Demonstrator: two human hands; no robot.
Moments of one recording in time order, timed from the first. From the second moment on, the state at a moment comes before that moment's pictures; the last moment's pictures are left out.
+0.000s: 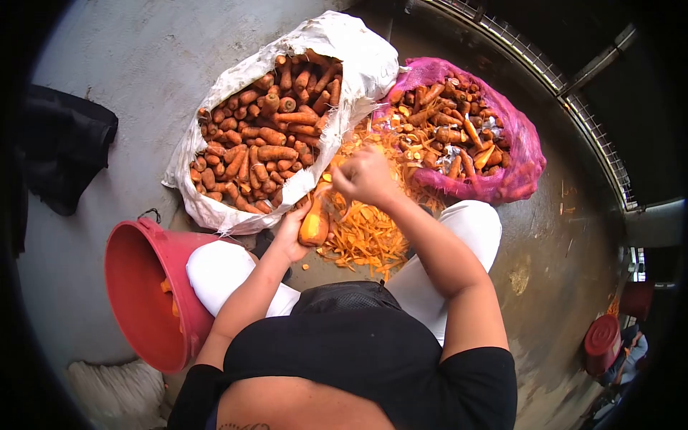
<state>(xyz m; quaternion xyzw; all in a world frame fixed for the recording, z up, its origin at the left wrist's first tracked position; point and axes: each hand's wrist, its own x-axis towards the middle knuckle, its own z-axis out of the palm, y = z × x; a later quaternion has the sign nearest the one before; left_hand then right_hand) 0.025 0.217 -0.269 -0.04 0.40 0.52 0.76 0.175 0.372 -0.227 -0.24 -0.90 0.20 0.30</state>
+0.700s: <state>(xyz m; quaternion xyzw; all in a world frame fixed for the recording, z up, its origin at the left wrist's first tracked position) 0.036 0.221 -0.261 -0.04 0.35 0.52 0.78 0.170 0.345 -0.228 -0.10 -0.92 0.25 0.29</state>
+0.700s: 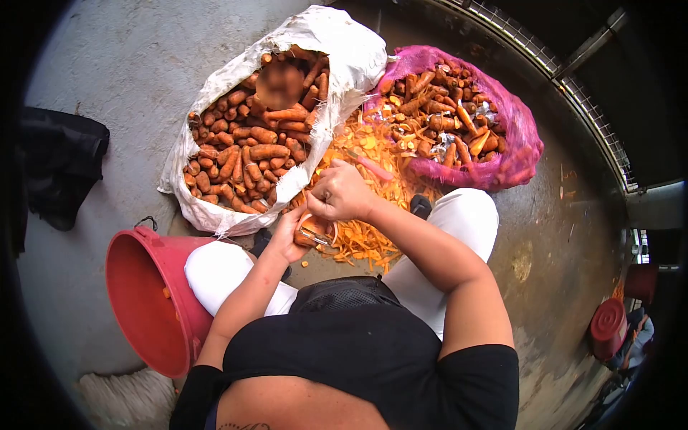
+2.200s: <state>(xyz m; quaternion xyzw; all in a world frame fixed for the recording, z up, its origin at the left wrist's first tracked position) 0.032 0.227 -0.267 -0.05 0.37 0.53 0.76 0.164 0.345 -0.236 -0.11 -0.90 0.23 0.35</state>
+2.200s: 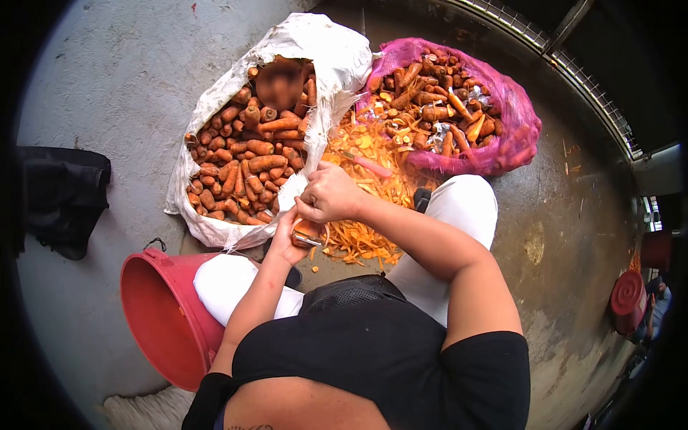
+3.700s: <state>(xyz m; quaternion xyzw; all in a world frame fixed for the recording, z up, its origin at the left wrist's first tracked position) 0.037 0.213 -0.247 0.00 0.43 0.50 0.76 0.166 0.366 -0.240 -0.18 -0.90 0.21 0.34</state>
